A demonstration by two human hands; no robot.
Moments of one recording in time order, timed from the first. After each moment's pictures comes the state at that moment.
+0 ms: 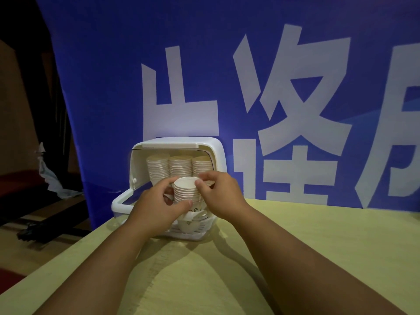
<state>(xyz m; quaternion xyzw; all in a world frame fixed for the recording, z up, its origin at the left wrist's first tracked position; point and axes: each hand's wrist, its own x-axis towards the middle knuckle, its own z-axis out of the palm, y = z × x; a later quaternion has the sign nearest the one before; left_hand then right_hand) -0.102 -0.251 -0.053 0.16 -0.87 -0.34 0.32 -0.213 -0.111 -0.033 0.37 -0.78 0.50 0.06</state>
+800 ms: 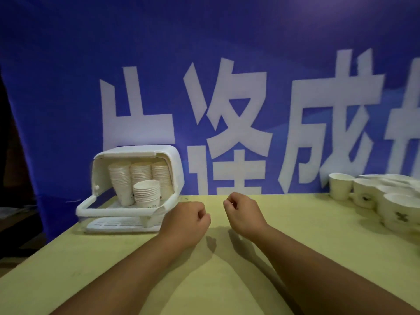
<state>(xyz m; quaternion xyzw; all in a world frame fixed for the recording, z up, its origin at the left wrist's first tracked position) -0.111 -0.085 -0.059 0.08 -0.94 -0.20 0.25 -0.195 0.063 -0.063 0.22 -0.87 0.44 0.10</state>
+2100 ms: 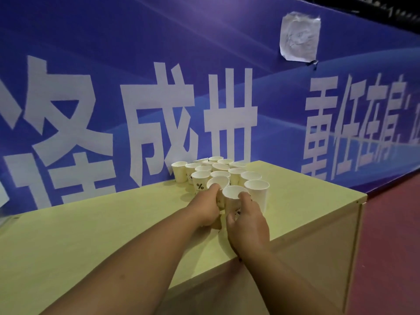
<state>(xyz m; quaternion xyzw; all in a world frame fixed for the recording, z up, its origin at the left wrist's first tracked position) -0.173 0.364 -0.060 -0.17 -0.95 -0.25 0.02 -0.099 0.476 -0.112 -0.10 -0.87 0.36 0.32</state>
